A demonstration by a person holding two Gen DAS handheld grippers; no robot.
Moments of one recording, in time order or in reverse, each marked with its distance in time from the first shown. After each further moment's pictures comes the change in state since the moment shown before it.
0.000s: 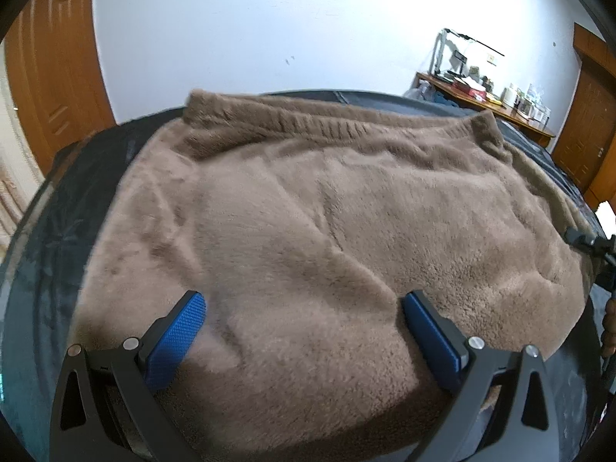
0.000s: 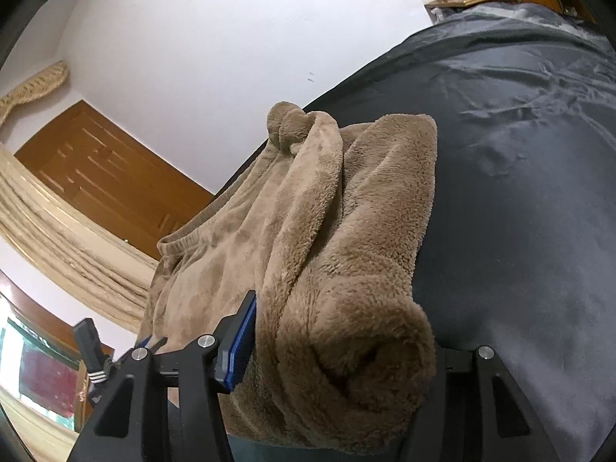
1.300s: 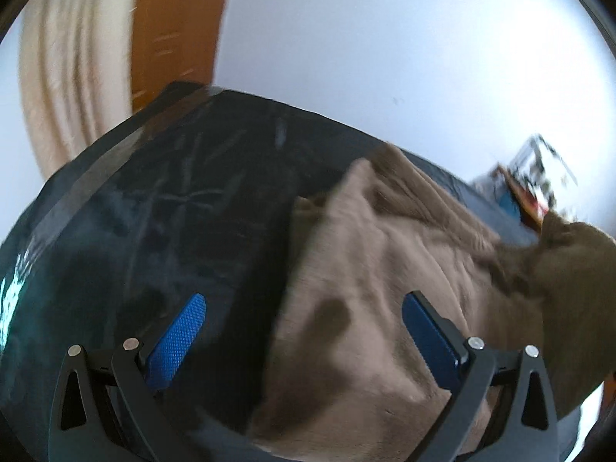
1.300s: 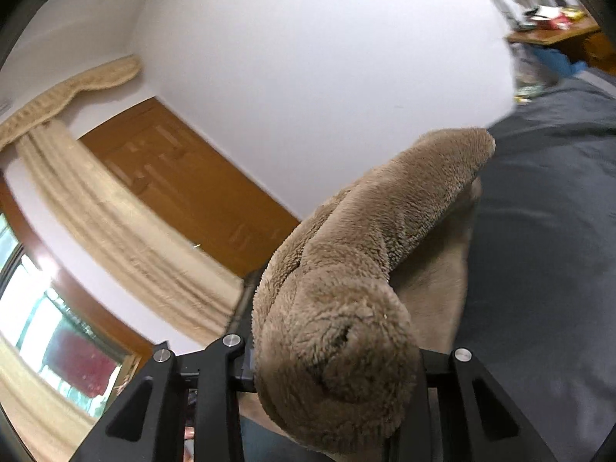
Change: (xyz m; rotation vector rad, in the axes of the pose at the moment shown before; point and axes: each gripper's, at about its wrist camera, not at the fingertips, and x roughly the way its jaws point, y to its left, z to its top) left arm -0.034 0.136 0.005 -0.501 -0.035 0.079; right arm 0.007 0.172 0.029 -0.128 -0.072 0.258
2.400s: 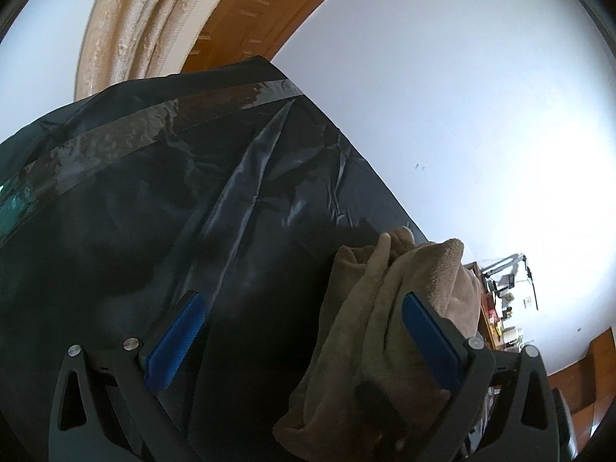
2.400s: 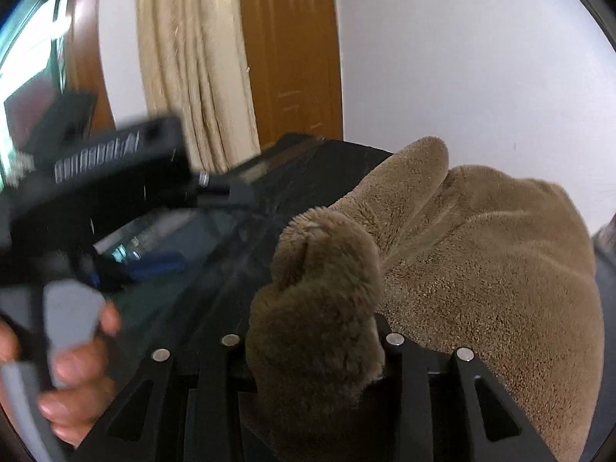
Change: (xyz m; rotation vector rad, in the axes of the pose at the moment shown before) left arm -0.019 0.085 0.008 -0.431 -0.021 -0.137; right arm 0.216 0.174 -0.173 -0.775 0.312 -0.147
